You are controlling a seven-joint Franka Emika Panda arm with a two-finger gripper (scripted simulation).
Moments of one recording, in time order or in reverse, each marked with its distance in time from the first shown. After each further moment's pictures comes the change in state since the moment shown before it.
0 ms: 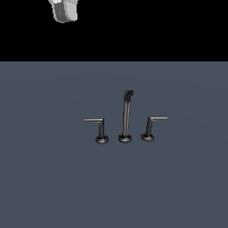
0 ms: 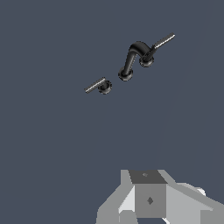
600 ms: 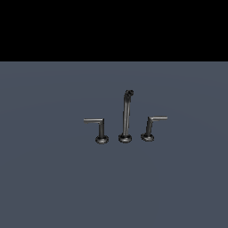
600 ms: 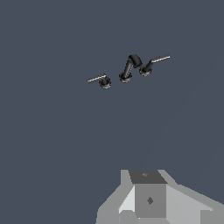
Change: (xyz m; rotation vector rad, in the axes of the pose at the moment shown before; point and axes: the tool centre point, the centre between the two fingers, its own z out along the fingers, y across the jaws) arm -0.014 0.047 -0.069 -0.001 0.001 -0.269
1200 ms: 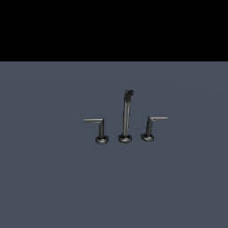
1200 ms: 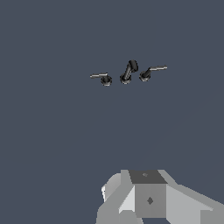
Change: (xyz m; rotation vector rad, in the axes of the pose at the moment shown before) arm -0.011 0.031 -0.046 0.000 0.000 -0.182
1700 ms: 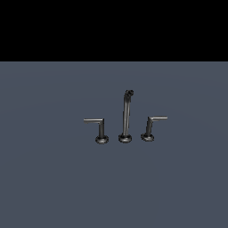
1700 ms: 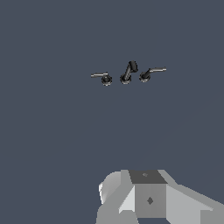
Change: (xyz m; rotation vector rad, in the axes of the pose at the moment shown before) arm -0.002 0.005 -0.008 0.000 0.000 -0.033
